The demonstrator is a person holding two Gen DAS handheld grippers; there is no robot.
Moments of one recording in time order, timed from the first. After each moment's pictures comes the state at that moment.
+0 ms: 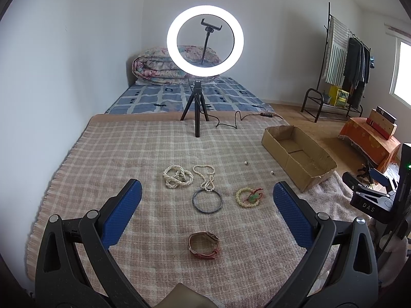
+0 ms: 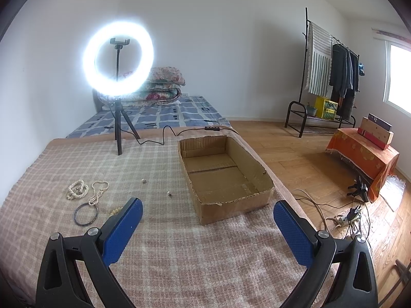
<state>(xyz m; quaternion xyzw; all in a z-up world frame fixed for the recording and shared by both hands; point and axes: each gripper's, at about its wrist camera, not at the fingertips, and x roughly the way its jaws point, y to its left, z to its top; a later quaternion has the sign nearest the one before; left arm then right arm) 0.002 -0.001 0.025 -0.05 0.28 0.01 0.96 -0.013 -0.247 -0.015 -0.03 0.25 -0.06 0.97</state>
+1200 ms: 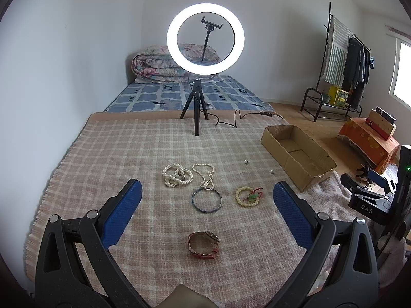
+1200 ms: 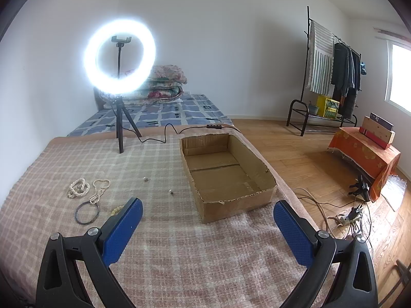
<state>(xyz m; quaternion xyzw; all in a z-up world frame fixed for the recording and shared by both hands) 0.001 -0.003 0.020 -0.05 0.28 0.01 0.96 -0.012 -0.243 -0.017 -0.03 0.26 -0.05 0.96</state>
